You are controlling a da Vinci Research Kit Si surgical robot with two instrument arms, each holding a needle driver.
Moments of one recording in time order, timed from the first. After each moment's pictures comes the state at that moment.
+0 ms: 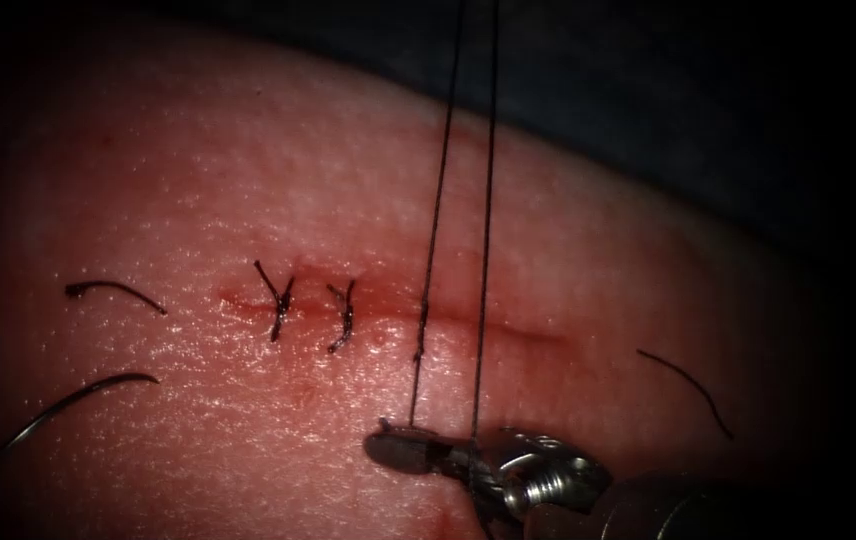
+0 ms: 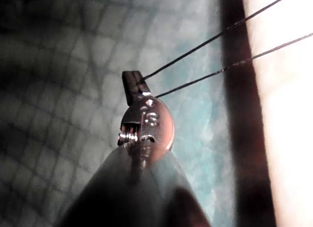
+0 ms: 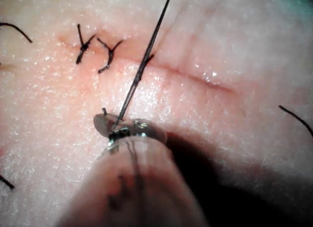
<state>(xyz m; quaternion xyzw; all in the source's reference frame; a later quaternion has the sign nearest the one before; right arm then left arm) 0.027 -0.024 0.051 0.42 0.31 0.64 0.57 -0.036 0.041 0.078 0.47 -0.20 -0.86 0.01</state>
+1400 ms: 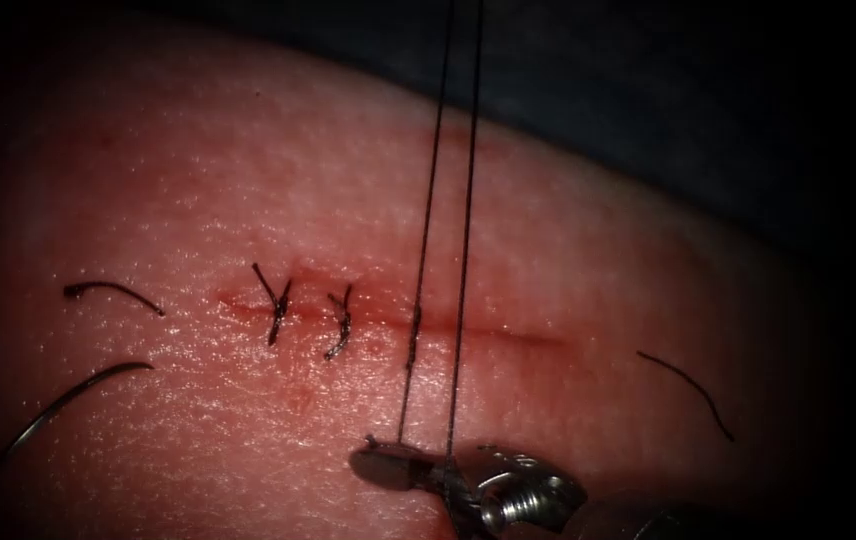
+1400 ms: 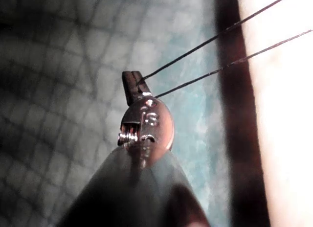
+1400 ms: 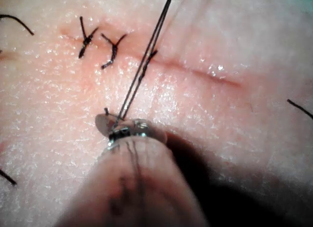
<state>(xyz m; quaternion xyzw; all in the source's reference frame) 0.028 -0.025 0.052 0.43 0.30 0.62 0.58 -0.035 0.040 0.079 0.47 -0.19 -0.86 0.02</state>
